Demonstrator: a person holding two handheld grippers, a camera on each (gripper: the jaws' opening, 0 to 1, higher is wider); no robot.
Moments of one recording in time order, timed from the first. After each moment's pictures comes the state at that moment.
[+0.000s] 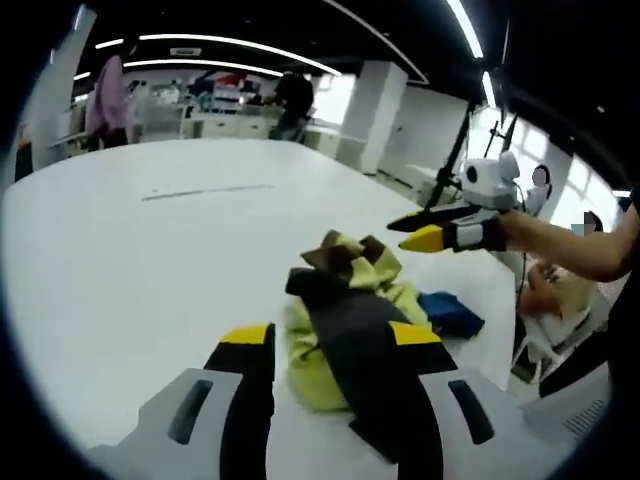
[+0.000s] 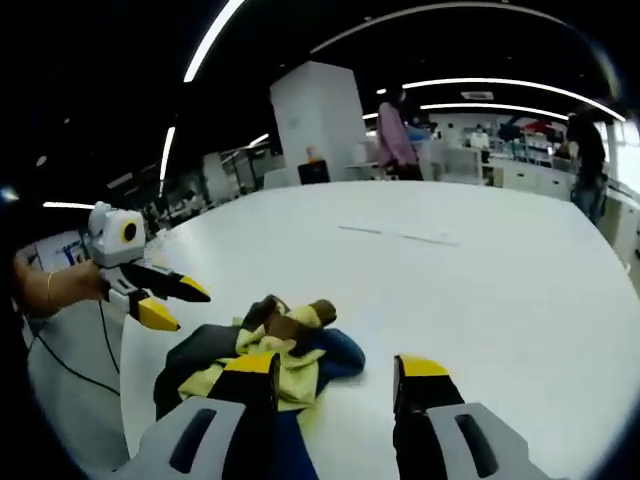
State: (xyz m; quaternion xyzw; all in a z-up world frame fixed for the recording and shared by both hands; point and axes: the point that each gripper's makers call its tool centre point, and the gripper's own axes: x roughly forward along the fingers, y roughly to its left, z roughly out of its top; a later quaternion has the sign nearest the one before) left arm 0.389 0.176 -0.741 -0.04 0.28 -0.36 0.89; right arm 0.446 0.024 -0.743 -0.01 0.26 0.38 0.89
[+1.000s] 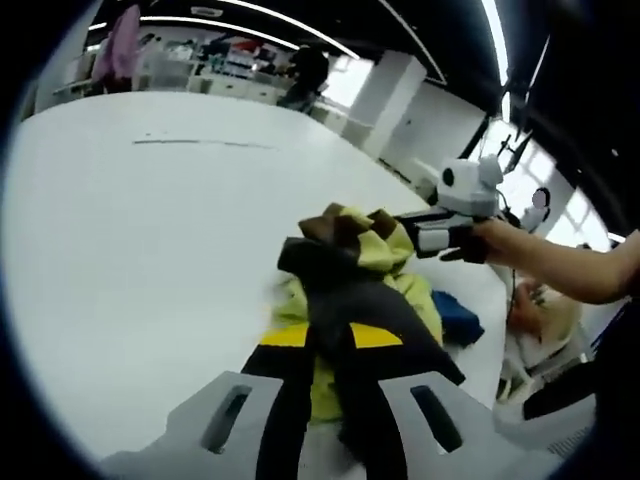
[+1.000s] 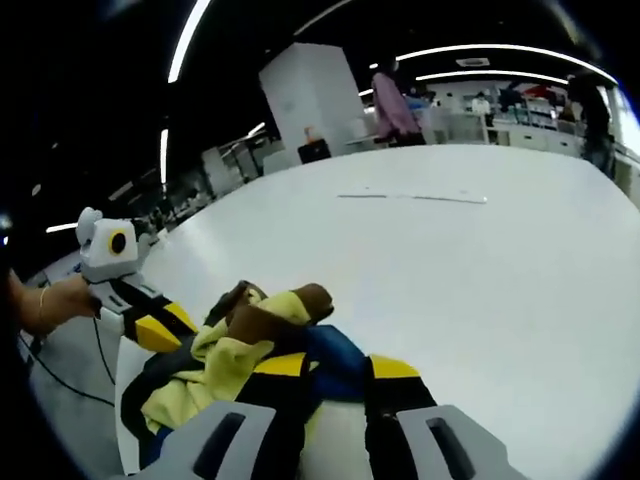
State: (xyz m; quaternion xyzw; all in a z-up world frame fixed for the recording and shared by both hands) left arm 0.396 0.162 -0.776 -0.11 0.35 -0.36 0.86; right arm 0.471 0.053 -0.788 0.03 0.32 0.39 0.86
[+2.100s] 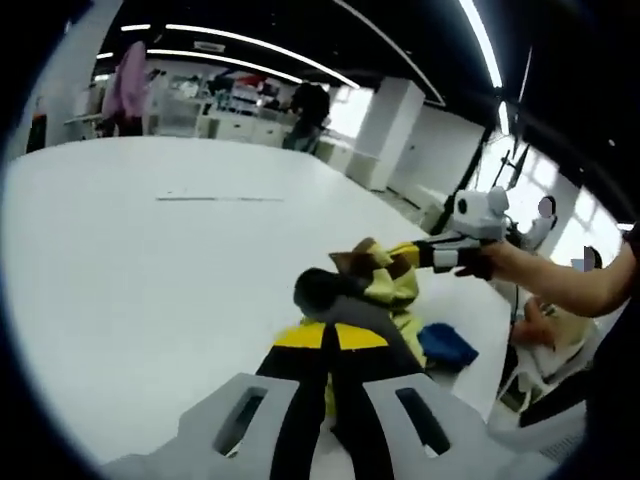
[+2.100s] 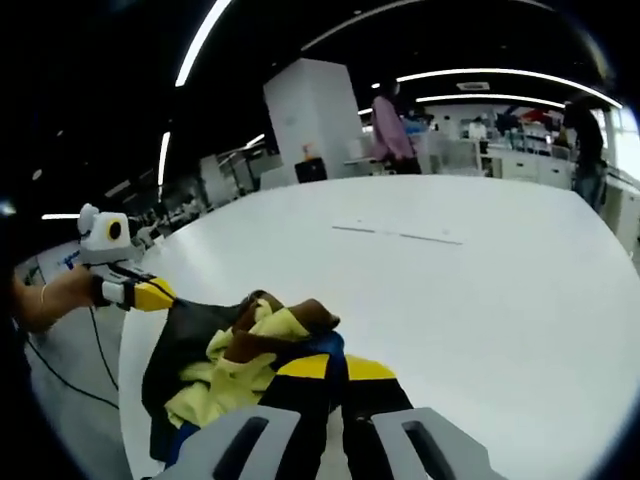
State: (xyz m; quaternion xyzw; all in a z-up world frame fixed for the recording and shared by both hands) left arm 0.399 0.195 -0.706 -0.09 0.26 -0.33 0.91; right arm 0.469 0.022 -0.736 0.01 0.27 0.37 0.89
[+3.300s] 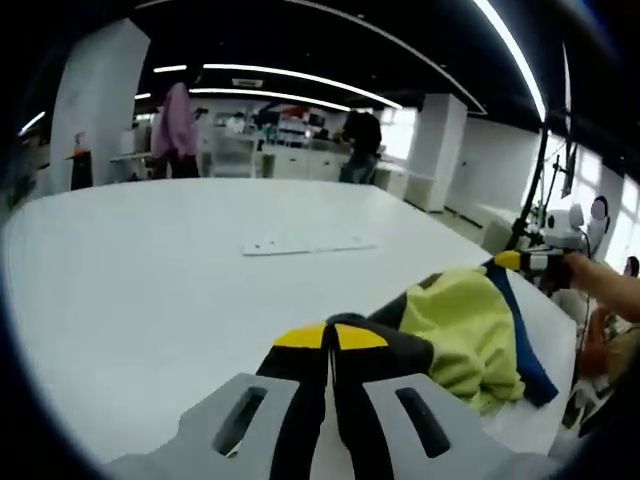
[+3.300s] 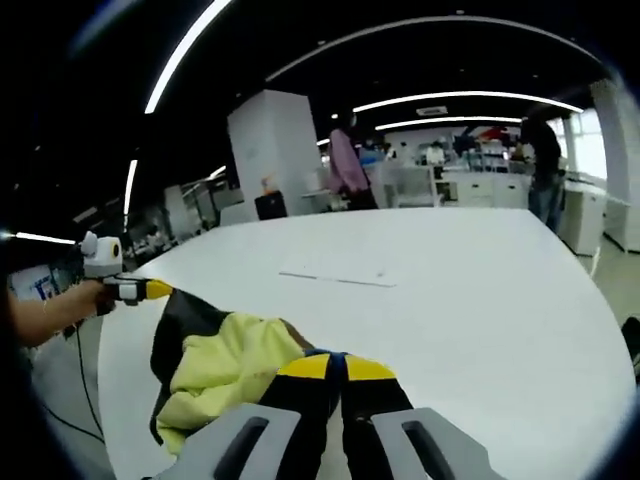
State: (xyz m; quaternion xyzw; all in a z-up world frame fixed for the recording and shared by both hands) left arm 0.492 0.279 -0.691 -0.04 0.22 -0.21 0.95; right arm 0.513 -0.038 -0.693 0.04 0.22 0.28 0.93
